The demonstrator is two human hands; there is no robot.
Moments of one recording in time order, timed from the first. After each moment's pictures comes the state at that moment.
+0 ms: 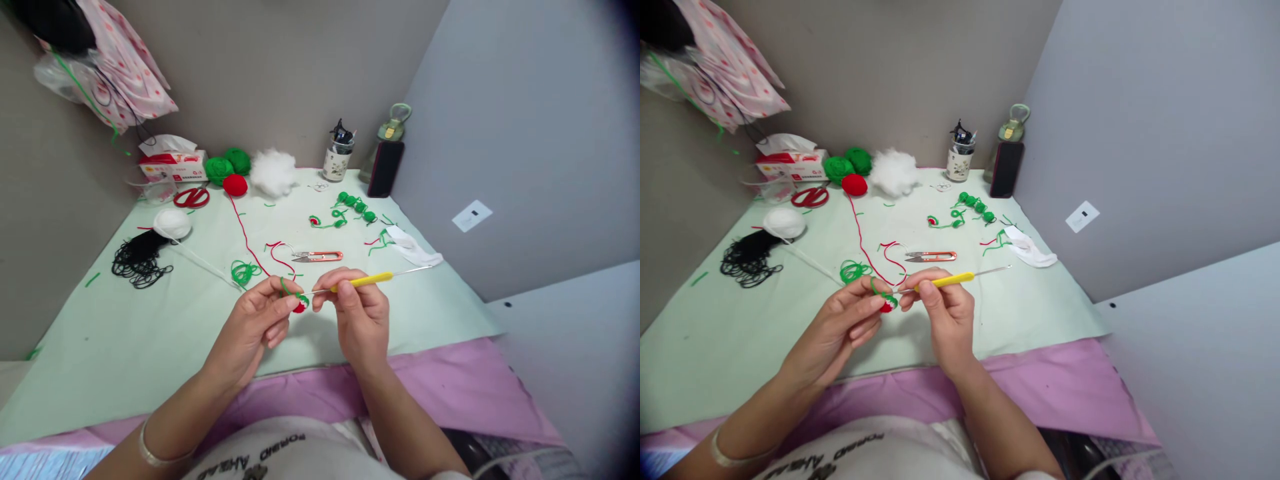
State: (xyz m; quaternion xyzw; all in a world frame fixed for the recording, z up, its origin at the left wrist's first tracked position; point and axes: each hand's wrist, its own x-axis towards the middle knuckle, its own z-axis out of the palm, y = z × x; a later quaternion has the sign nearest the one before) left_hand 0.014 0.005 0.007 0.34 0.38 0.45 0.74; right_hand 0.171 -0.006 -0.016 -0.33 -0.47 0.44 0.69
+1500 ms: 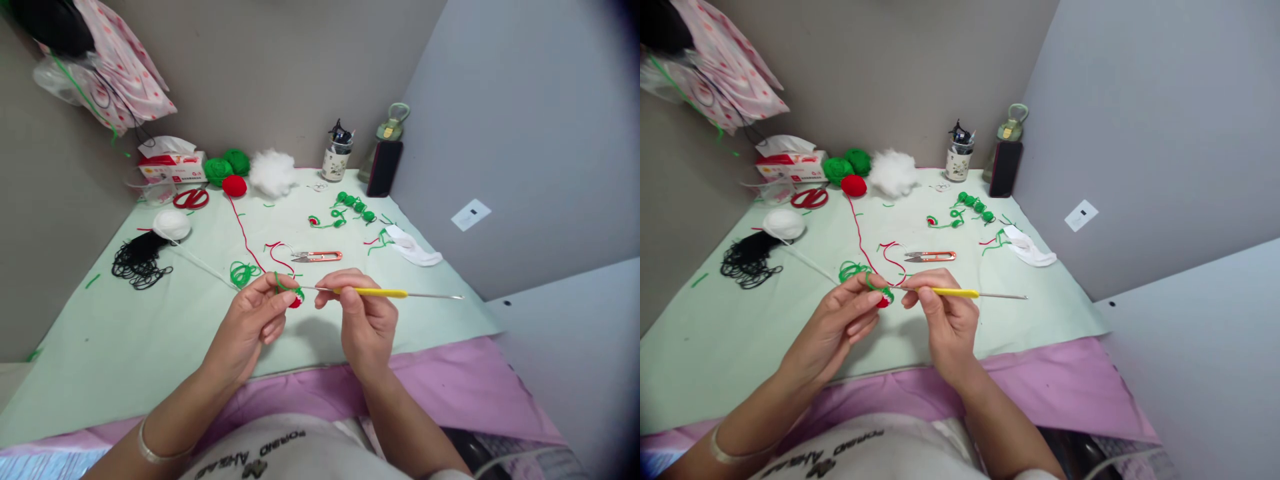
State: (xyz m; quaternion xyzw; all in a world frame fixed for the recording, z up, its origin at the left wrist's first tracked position) left_hand 0.011 0.008 0.010 0.35 0.38 0.46 0.72; right_hand 0.169 -0.012 -0.013 -0.35 -0.53 0.32 0.70
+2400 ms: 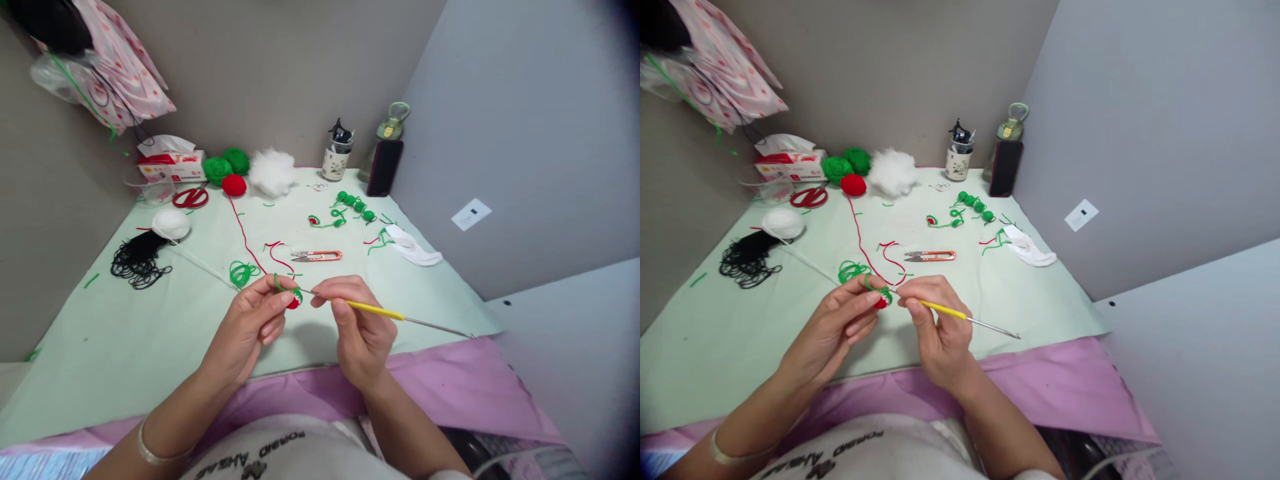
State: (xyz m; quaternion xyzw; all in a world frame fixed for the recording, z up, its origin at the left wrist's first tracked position) left_hand 0.010 0.007 0.004 0.33 0.38 0.46 0.73; right_hand 0.172 -0.015 -0.016 -0.36 -0.64 0.18 0.66
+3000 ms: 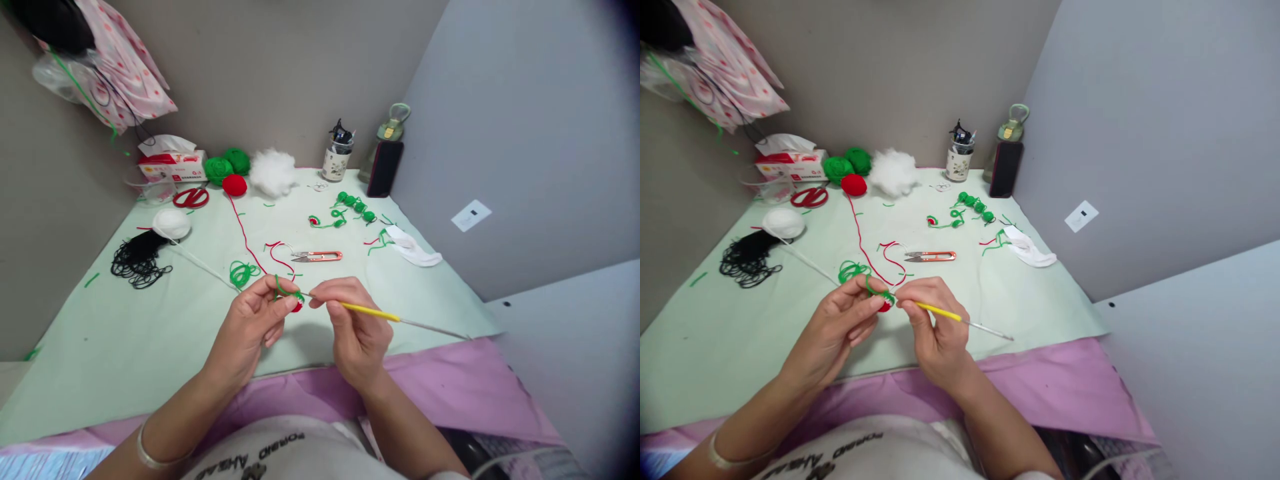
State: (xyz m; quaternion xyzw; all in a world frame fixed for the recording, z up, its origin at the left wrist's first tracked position) left_hand 0.013 0.004 0.007 0.37 0.40 0.47 0.70; right_hand 0.172 -0.015 -0.017 -0.35 -0.66 0.14 0.65
